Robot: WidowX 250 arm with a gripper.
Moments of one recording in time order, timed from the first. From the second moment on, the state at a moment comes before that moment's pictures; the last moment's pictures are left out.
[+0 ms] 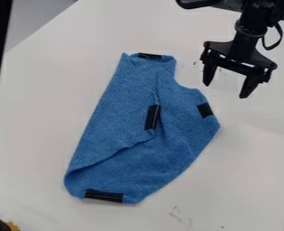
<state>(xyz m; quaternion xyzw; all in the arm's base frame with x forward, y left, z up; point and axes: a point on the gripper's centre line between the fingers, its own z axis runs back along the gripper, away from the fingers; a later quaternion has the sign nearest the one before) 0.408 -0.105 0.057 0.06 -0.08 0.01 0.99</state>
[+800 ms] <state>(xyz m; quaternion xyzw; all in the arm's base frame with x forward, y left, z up) 0.378 -0.047 0.055 0.11 -0.06 0.10 0.99</state>
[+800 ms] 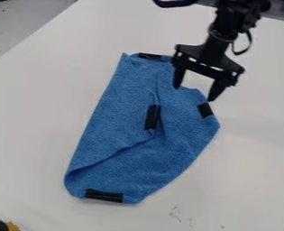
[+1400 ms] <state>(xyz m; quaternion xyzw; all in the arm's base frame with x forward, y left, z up) 0.331 -0.004 0.034 0.08 -0.05 0.19 0.98</state>
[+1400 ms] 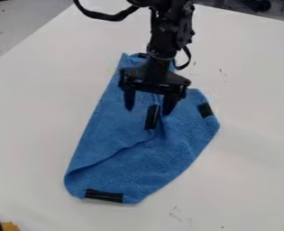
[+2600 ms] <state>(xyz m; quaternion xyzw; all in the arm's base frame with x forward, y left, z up) 0.335 -0.004 0.011 0.08 -0.01 0.18 0.98</state>
